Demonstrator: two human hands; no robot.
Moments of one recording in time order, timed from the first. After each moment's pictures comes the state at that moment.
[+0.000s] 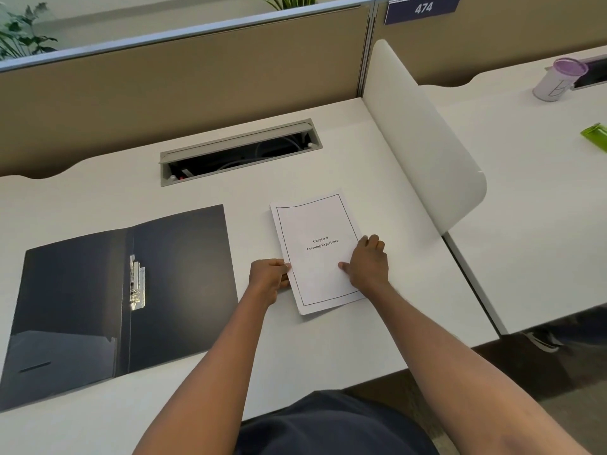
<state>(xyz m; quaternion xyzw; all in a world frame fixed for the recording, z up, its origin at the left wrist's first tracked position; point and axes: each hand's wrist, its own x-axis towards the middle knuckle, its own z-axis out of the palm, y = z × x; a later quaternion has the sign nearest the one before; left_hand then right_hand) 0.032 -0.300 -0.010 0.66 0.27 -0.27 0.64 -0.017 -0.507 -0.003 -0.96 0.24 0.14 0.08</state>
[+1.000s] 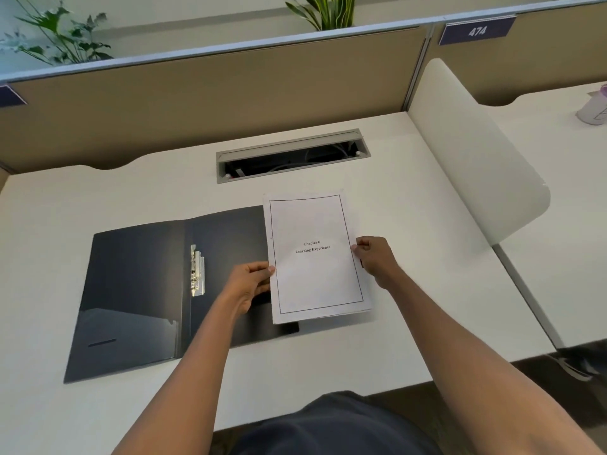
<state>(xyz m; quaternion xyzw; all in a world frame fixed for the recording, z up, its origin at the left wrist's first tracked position) 0.046 -0.122 0.008 0.65 0.22 -0.26 0.68 0.016 -0.416 0.018 -0.77 0.28 0.07 0.57</state>
